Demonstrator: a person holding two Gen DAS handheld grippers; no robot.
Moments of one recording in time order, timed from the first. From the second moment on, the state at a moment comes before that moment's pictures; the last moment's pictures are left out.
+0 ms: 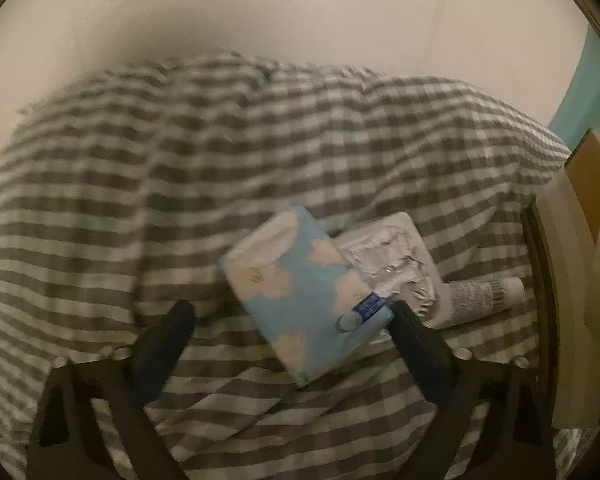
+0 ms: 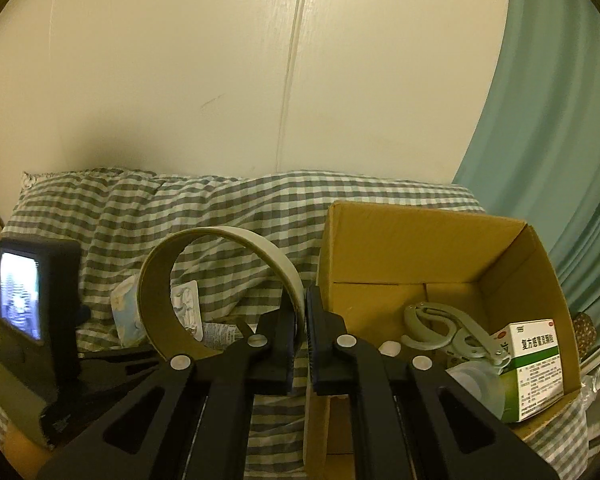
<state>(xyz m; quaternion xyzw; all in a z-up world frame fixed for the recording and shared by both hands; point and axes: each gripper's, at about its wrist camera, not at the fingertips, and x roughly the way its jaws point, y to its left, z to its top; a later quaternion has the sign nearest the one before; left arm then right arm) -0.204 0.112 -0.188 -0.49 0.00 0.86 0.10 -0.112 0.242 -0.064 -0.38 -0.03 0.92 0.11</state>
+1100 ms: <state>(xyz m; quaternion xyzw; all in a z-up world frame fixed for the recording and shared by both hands) -0.022 0.128 0.079 -0.32 -0.01 0.93 0.19 0.060 0.289 0.107 -0.27 -0.06 0.95 0.11</state>
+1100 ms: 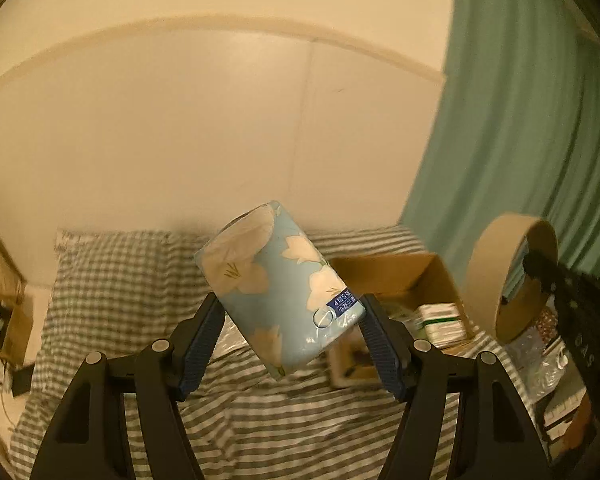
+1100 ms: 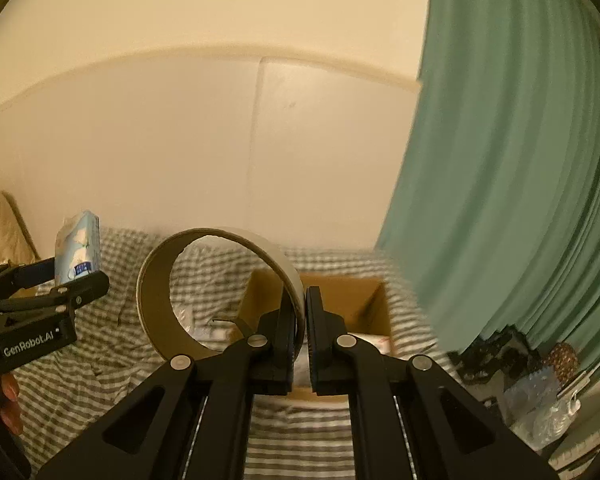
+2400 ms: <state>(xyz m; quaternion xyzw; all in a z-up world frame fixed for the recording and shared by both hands) -0.123 0.285 -0.048 -0.42 0.06 0.86 0.28 -0.107 0.430 -0.019 -0.42 0.00 0.90 0.10</state>
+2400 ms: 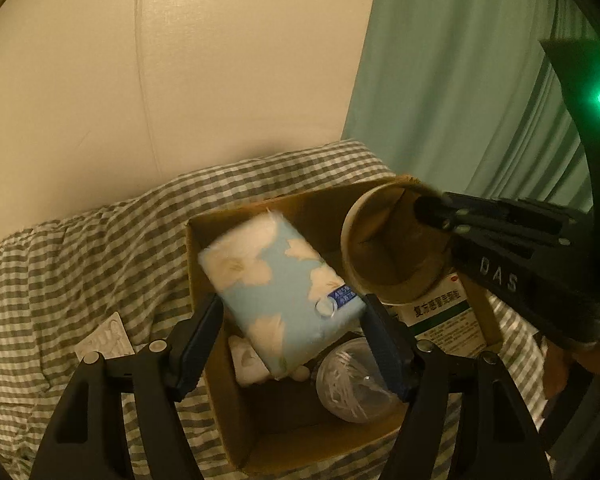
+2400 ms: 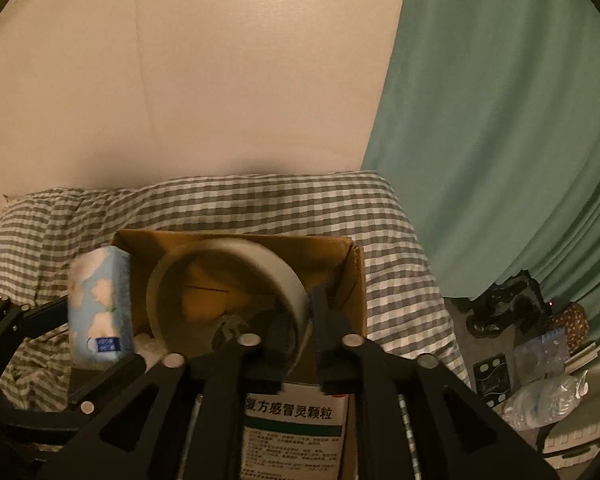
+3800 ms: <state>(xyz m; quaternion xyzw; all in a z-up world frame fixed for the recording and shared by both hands) -0.061 -0.081 -0.013 -0.35 -0.02 0.94 0.02 -0.012 0.146 -0.008 -0.35 -0.10 0.93 -0.04</state>
